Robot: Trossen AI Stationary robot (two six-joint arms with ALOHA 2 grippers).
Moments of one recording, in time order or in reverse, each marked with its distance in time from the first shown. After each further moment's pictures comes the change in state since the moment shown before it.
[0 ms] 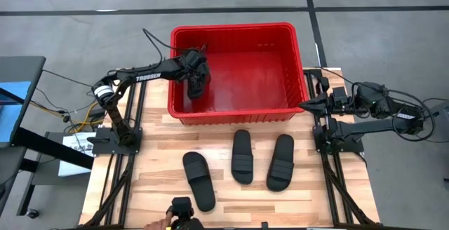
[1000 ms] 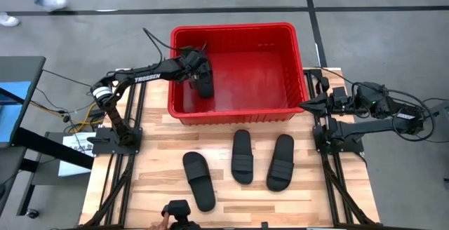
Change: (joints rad) left arm -0.030 -0.023 0.024 -0.033 -0.141 -0.001; right arm 0.000 0.000 0.000 0.000 0.000 0.000
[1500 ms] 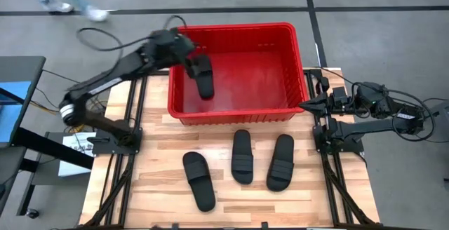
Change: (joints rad) left arm -0.048 -0.393 0.119 0.032 0.428 -0.324; right arm 0.000 0.000 0.000 0.000 0.000 0.000
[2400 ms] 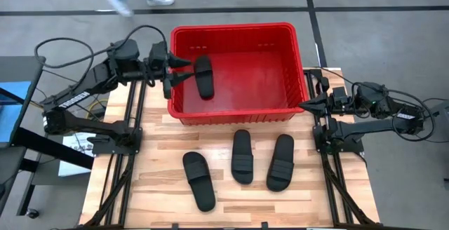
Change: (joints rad) left arm -0.176 -0.256 -0.007 -0.036 0.291 -0.350; right arm 0.000 0.000 0.000 0.000 0.000 0.000
